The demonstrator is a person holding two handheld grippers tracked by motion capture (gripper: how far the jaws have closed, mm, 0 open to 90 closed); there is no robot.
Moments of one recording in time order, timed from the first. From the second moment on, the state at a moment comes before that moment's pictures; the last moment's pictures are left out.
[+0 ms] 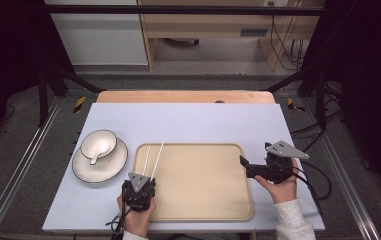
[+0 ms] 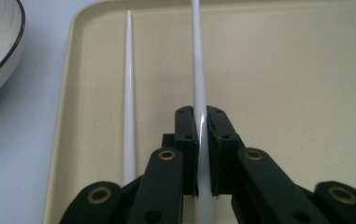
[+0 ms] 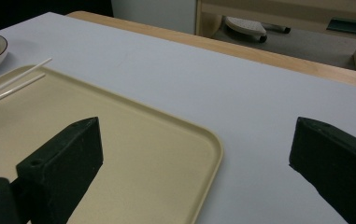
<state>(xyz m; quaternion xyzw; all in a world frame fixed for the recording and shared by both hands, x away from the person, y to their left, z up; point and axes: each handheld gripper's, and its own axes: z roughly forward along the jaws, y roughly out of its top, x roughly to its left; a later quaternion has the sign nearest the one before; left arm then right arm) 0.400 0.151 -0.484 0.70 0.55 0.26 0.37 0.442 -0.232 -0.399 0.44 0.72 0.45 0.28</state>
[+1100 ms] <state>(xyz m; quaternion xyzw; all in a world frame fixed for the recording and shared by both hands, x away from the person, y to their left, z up) 0.402 0.156 -0.461 0.71 0.53 0.25 0.38 0.441 -0.233 -0.398 0.44 0.72 0.46 0.28</state>
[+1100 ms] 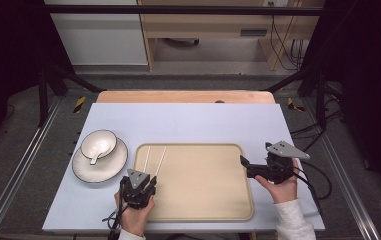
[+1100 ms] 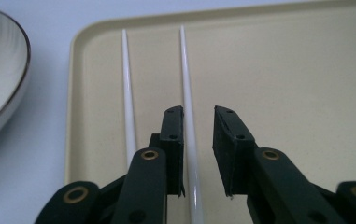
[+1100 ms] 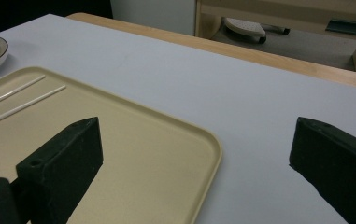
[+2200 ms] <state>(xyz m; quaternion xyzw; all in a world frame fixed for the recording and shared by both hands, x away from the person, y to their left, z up) 0.410 0.256 -0.433 0.75 0.44 0.21 0.45 0.438 -0.245 -0.396 0.45 0.71 0.46 0.28</state>
